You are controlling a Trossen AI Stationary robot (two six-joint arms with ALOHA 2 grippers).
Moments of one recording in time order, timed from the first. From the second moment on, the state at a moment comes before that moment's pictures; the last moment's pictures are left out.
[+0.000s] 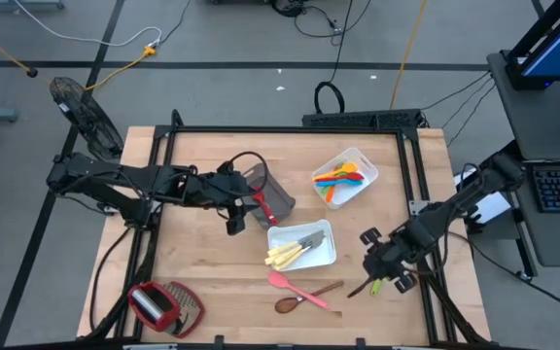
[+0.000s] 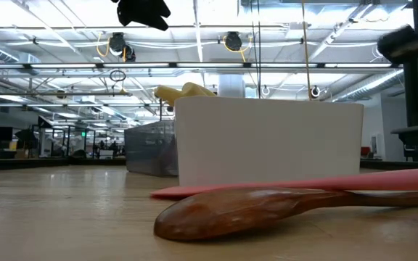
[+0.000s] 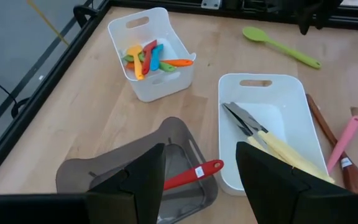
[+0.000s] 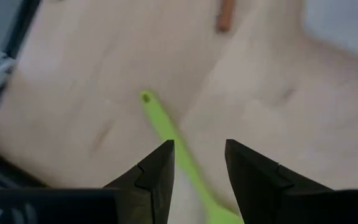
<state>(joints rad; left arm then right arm) -0.13 1.28 1.19 -0.57 -0.28 -0.21 0.61 1.27 0.91 -0.93 -0.13 0.11</state>
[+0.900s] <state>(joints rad) -0.13 1.28 1.19 -0.57 -0.29 -0.21 0.62 1.27 0.79 -0.85 -0.32 1.71</state>
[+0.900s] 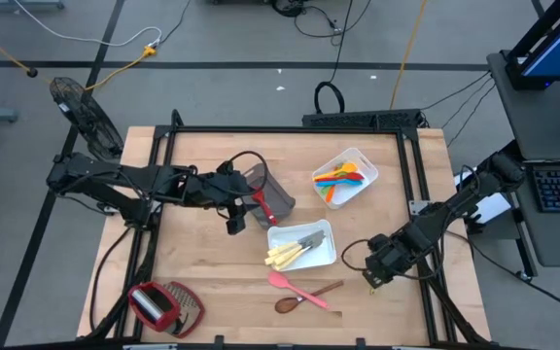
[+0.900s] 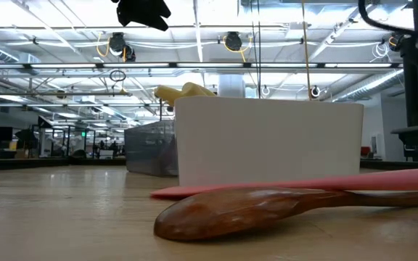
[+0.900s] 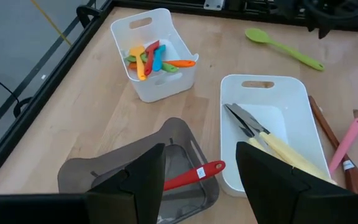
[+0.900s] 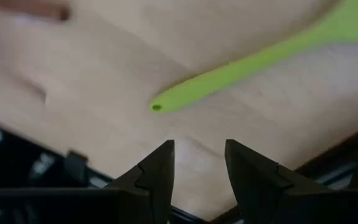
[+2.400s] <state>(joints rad) -0.13 1.28 1.19 -0.58 -0.29 -0.13 0.69 1.26 0.47 -0.63 -0.09 2.26</state>
